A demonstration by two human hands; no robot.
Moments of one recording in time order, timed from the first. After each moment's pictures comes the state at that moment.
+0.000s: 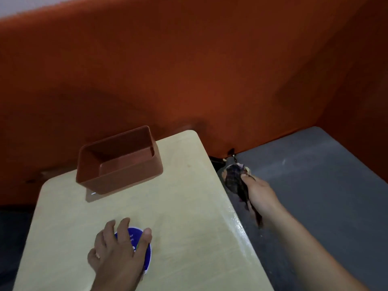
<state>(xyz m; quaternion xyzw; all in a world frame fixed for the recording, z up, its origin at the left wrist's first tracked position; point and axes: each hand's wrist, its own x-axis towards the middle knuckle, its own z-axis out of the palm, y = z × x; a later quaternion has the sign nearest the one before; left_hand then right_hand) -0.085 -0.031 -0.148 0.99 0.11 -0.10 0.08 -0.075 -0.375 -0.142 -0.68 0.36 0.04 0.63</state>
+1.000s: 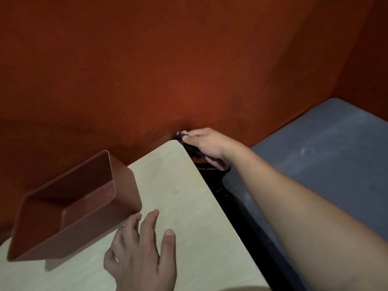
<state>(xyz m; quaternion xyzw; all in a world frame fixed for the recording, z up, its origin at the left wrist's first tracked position) -0.007 -0.137 -0.176 0.99 -0.03 0.03 0.10 0.148 -0.395 -0.189 -0.73 0.10 0.10 0.67</state>
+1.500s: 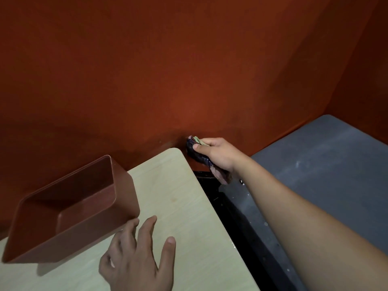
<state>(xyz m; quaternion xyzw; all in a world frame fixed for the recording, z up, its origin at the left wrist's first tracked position) -0.004 -0.135 -0.185 0.99 -0.05 0.09 0.07 0.124 -0.407 -0.183 -0.71 0.11 0.04 0.70</state>
